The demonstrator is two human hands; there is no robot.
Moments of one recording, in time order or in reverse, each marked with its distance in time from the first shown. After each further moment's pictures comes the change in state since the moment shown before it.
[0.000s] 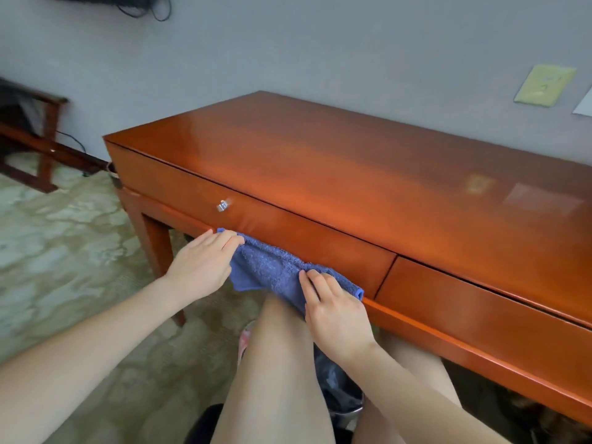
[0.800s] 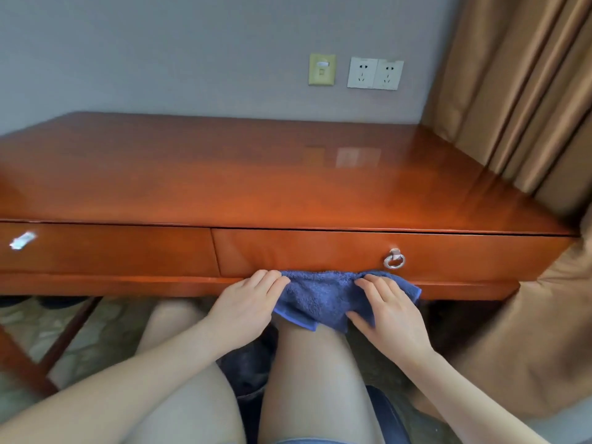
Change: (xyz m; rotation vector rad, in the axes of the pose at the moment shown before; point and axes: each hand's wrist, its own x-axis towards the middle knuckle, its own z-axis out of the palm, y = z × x) left_hand 0.040 0.285 -0.048 -0.266 0.193 0.646; right_hand -0.245 0.168 -0.085 -0.063 0.051 0.582
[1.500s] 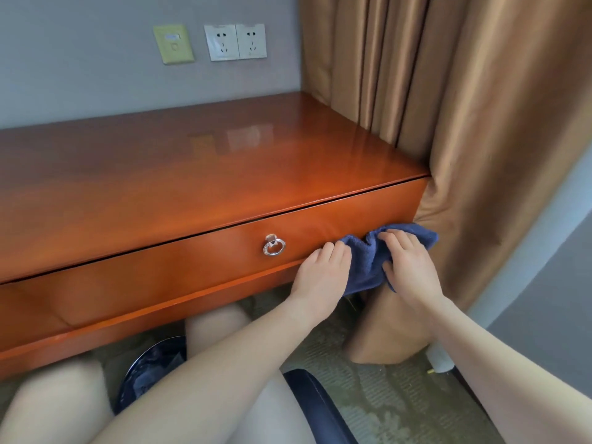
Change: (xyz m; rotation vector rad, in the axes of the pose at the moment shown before) left_hand 0.190 0.210 0.033 -0.005 -0.059 0.247; right_hand -0.056 0.184 -0.042 -0.047 0.148 0.371
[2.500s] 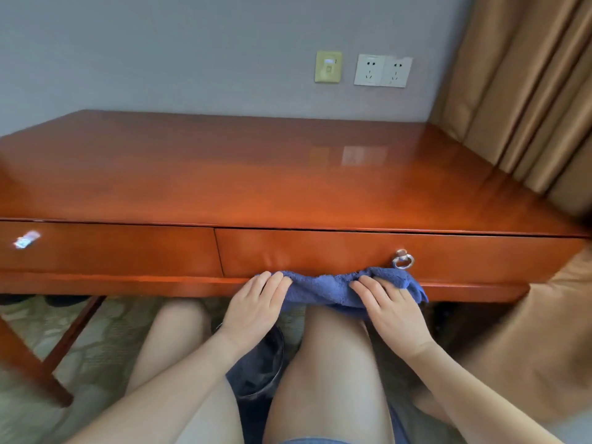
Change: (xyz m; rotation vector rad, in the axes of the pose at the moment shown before) left_hand -0.237 -0.153 0.042 0.235 0.386 -0.355; right_hand -0.007 -0.177 0.073 -0.163 0.134 -0.720
